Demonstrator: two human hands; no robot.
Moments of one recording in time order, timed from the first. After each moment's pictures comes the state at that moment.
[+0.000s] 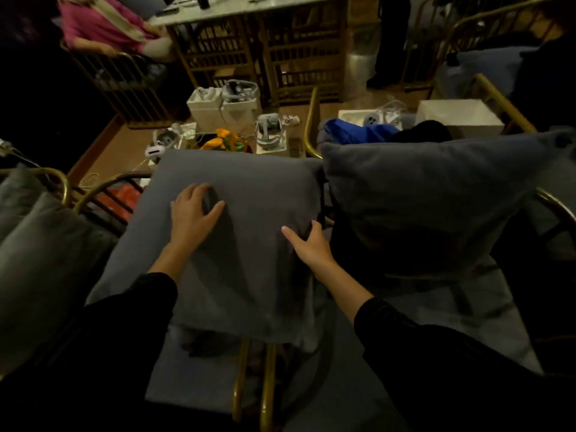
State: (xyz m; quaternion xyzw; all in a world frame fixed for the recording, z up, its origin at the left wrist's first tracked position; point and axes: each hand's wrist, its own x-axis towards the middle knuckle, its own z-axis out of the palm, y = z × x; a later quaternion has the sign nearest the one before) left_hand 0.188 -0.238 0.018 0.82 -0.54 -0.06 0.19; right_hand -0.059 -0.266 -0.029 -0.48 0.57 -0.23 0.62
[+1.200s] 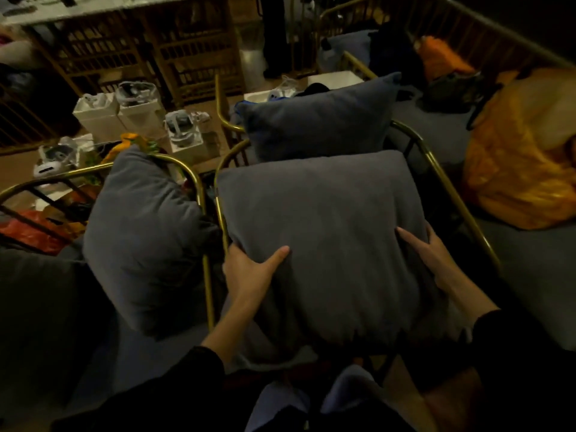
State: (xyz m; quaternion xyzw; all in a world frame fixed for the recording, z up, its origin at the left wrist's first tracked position) left_hand -0.036 -0.035 0.003 0.76 -0.40 -0.38 0.35; right_hand -0.355 -0.054 -0.019 -0.31 0.72 -0.40 0.48
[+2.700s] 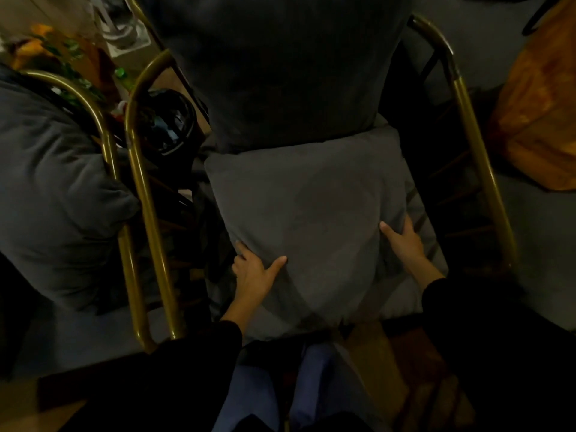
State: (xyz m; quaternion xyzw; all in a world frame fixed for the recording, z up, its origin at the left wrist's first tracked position) left_hand -0.138 -0.089 -0.195 0.80 -0.41 -0.43 0.07; right_hand -0.435 -0.128 -0.220 -0.28 0.84 -0.16 0.44
